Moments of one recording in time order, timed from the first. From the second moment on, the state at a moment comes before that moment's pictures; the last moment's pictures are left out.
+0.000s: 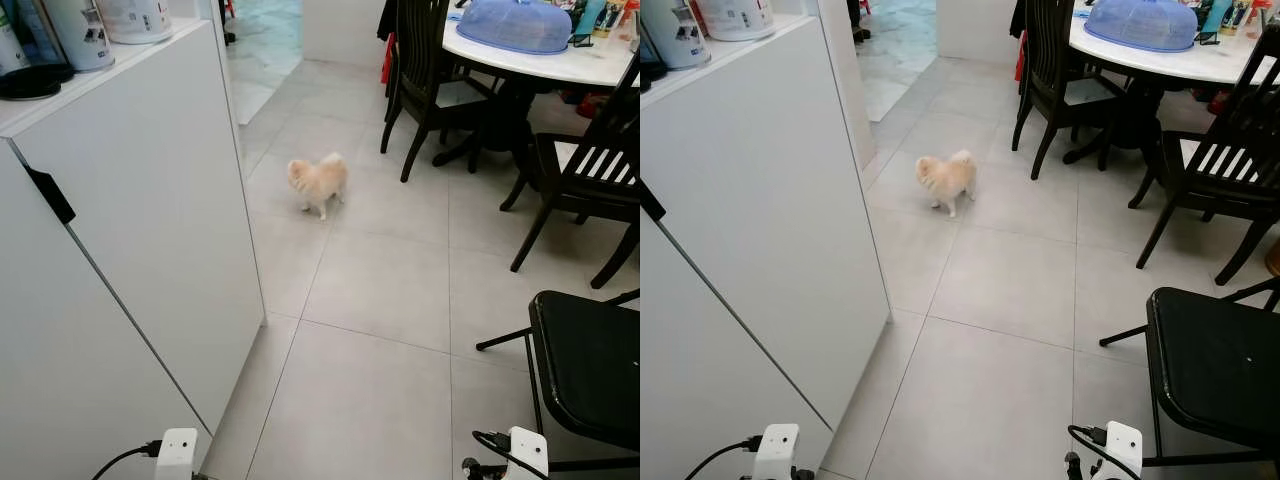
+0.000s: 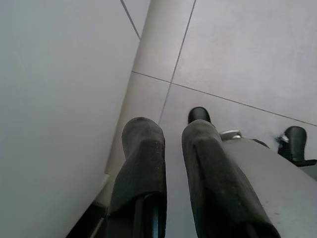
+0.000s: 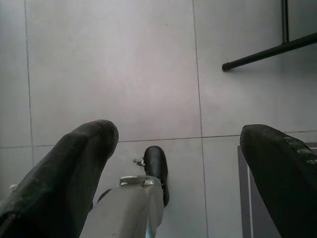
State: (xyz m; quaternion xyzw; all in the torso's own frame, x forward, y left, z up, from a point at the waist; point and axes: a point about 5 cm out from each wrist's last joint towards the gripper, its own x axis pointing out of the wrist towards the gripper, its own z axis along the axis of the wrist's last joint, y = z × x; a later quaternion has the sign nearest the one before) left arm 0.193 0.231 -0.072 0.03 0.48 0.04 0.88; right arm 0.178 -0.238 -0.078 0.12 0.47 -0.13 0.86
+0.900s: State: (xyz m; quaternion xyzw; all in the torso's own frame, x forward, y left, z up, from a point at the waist) left arm 0.190 0.230 -0.074 0.03 0.48 0.03 0.88; right arm 0.177 -0.237 -0.079 0.08 0.49 -0.09 0.86
